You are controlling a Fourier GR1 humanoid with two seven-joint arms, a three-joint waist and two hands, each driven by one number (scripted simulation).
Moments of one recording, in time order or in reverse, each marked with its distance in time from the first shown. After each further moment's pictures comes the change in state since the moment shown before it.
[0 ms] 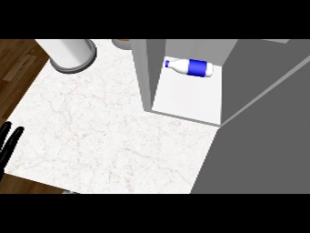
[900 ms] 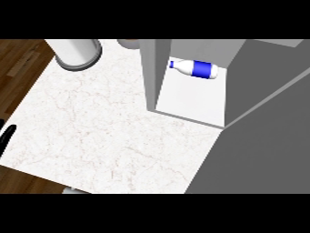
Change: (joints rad) left arm -0.006 0.045 0.038 0.027 0.031 -0.057 0.020; right arm -0.205 -0.061 -0.025 0.005 -0.015 0.090 0.064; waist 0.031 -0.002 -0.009
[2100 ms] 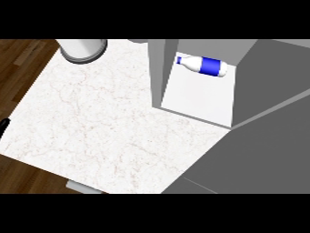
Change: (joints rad) left arm -0.038 0.018 0.031 0.026 0.024 -0.048 0.004; right arm -0.069 0.094 -0.035 0.063 -0.111 -0.014 0.073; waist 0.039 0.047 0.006
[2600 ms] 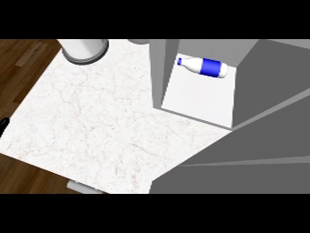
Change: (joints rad) left arm -0.008 0.004 0.003 0.020 0.010 -0.015 0.009; right arm -0.243 0.075 -0.063 0.158 -0.021 -0.033 0.176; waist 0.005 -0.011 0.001
